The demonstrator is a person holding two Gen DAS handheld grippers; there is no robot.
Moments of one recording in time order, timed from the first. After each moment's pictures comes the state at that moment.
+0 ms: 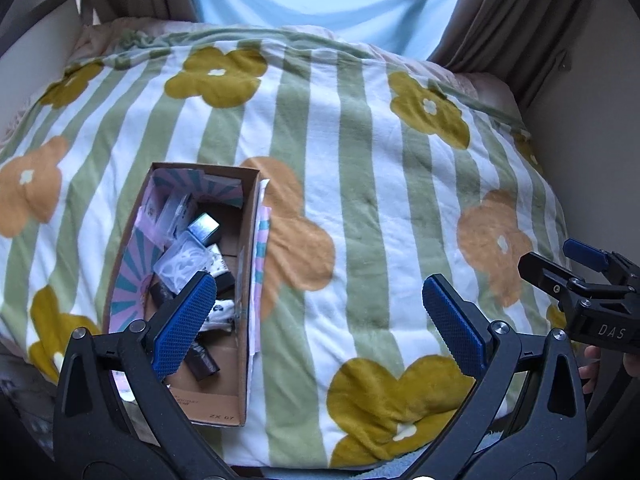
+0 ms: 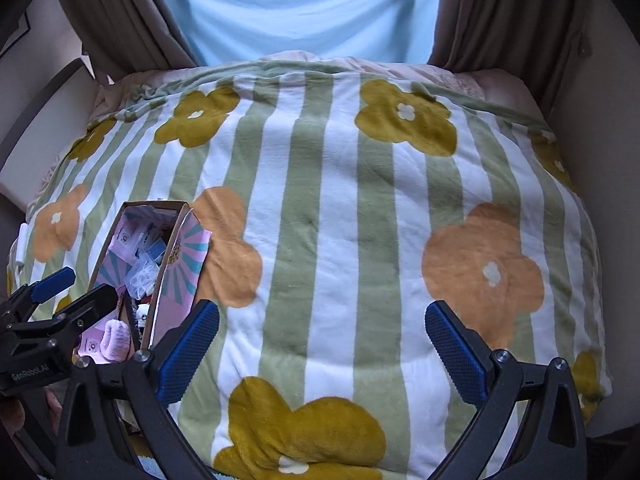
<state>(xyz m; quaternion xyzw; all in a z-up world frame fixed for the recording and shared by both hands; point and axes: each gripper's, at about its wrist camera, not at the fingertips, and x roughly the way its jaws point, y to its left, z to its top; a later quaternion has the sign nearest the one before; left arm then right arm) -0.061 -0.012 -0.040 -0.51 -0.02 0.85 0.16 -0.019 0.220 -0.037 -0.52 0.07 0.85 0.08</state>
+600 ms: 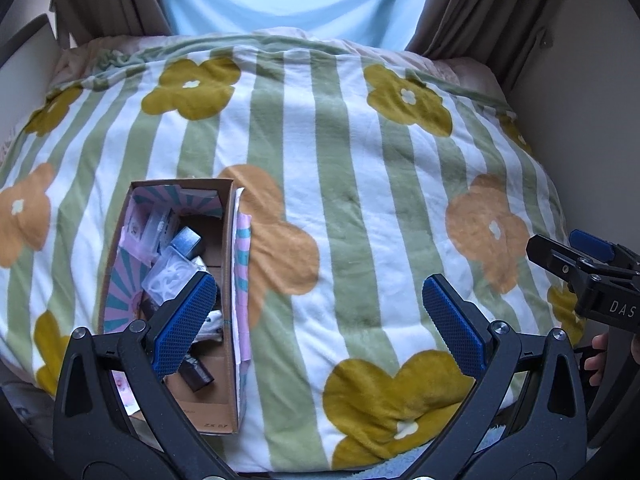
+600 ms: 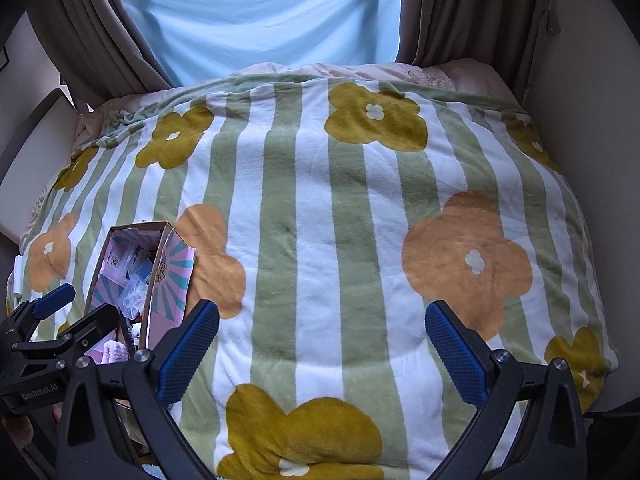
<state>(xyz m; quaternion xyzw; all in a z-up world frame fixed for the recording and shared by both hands) -0.059 0.012 -0.036 -0.50 0.01 0.84 0.19 -0.005 0.241 -0.030 -0.50 0.10 0.85 0.12</state>
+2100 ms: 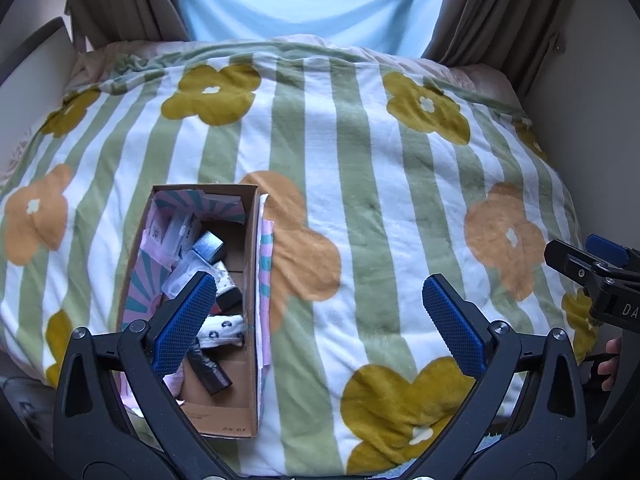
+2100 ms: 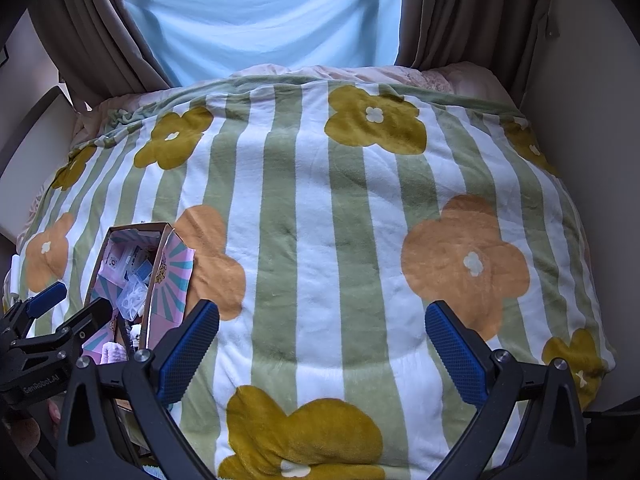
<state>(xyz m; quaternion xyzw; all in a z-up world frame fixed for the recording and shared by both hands) -0.062 0.000 -0.035 -0.49 0.02 0.86 0.16 -0.007 0.237 -0.028 -0.50 0.10 0.85 0.12</state>
